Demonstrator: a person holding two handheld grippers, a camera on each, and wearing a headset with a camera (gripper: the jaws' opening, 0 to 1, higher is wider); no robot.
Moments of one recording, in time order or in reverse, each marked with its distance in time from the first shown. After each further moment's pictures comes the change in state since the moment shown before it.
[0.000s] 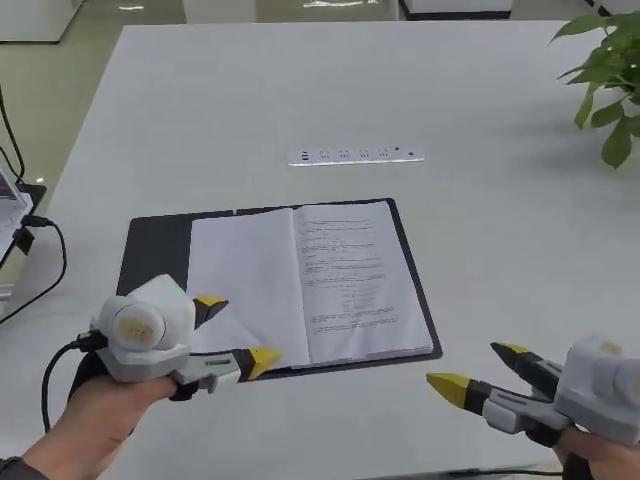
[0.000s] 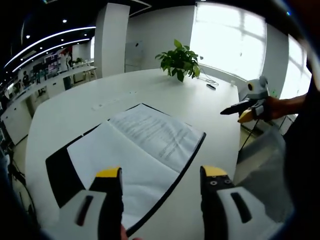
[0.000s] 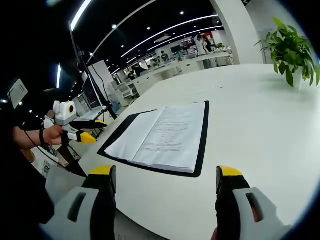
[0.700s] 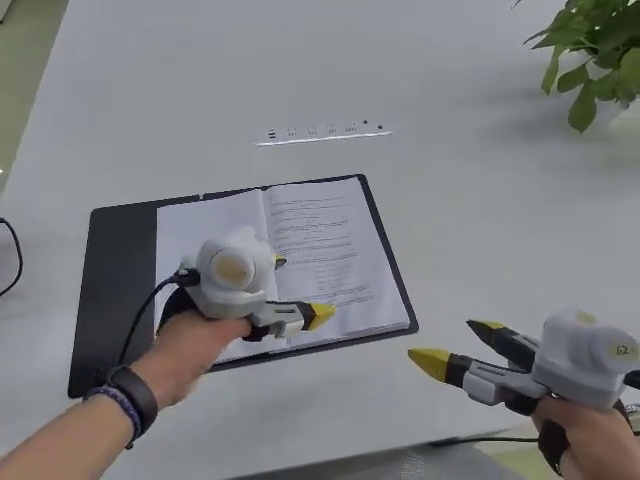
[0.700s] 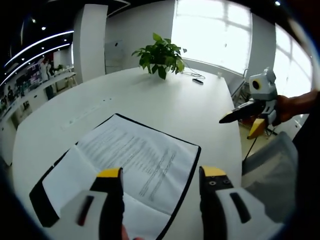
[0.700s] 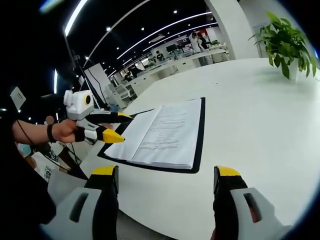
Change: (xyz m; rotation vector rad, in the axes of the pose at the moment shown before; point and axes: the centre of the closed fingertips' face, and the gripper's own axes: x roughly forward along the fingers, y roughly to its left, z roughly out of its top) left arm 0.103 -0.042 0.037 0.108 0.035 -0.117; right arm -0.002 -0.007 -0.004 0.056 0.004 -0.009
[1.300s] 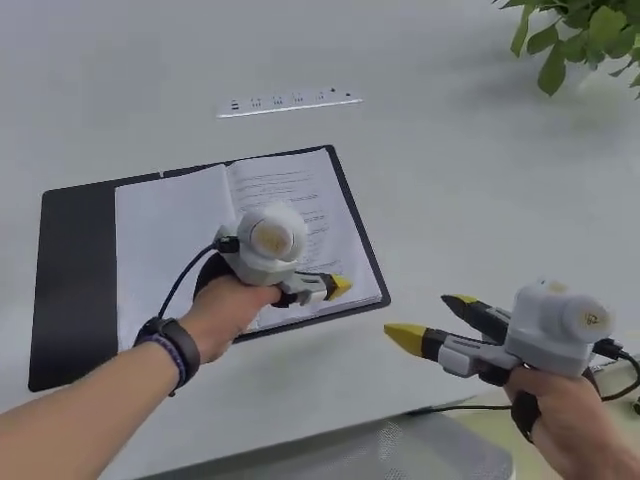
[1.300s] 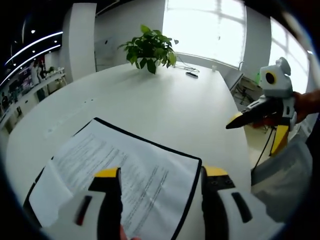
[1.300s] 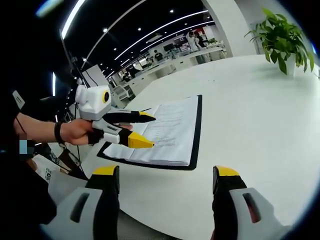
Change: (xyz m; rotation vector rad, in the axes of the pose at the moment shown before) left arm 0.071 -0.024 0.011 0.039 0.033 -0.040; right arm -0.002 -0.006 -0.006 0.024 0.009 -0.002
